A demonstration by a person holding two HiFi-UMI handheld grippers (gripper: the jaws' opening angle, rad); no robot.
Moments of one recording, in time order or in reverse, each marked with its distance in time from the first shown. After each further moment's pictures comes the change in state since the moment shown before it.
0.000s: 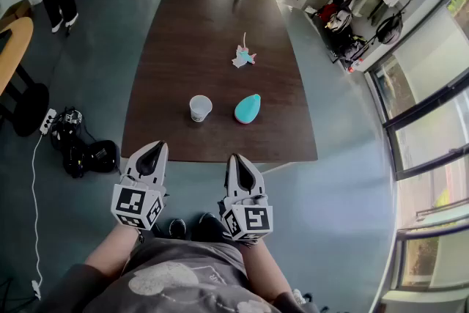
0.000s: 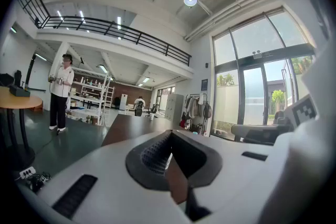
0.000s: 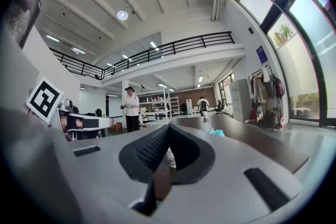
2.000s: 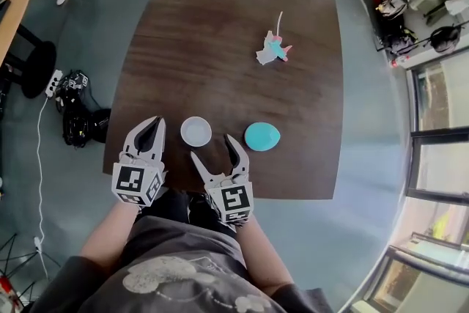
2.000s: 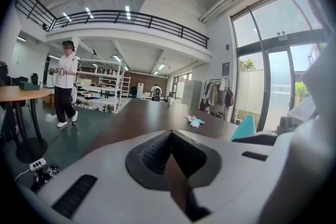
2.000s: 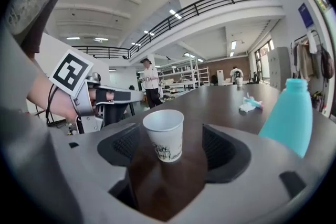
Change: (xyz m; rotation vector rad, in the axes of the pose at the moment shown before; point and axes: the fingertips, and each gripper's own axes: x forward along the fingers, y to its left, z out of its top) left arm 0.189 0.106 -0.074 -0.034 0.132 0.210; right arm 0.203 -0.025 -0.142 -0.056 0.338 0.398
